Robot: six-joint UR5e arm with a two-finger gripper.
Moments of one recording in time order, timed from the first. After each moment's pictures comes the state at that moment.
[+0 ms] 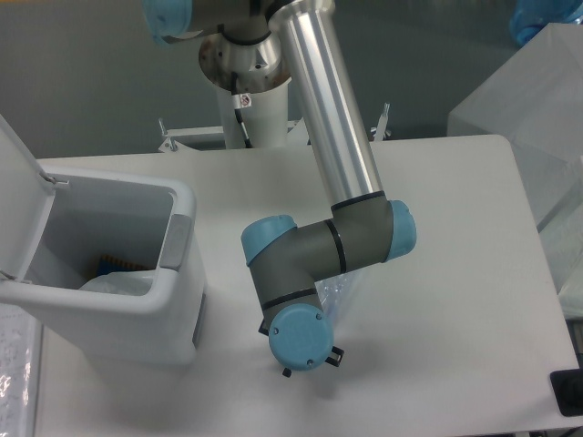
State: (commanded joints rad) arm 2.31 -2.35 -1.18 -1.41 1.67 0.71
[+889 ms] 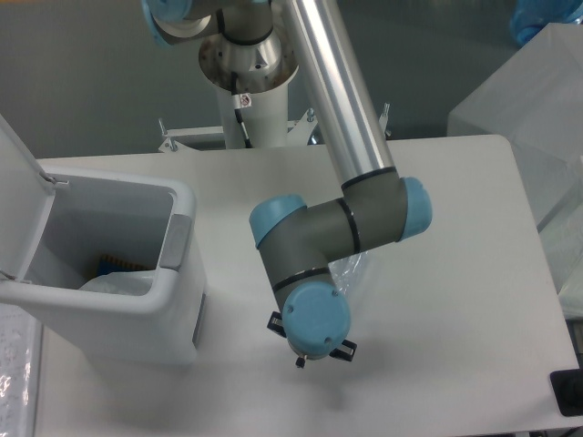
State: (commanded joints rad) arm 2.36 -2.26 -1.10 -1.40 1.51 0.72
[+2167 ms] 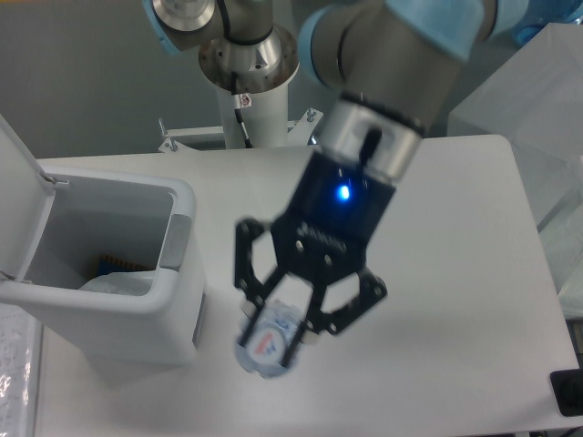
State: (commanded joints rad) arm 2.48 -1.98 -0.97 -1.00 0.62 0.48
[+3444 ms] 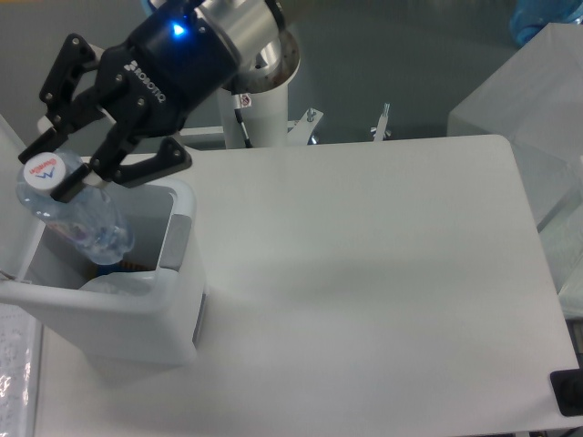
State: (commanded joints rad) arm 2.38 -1.73 -1.41 -0.91 0.40 0.58
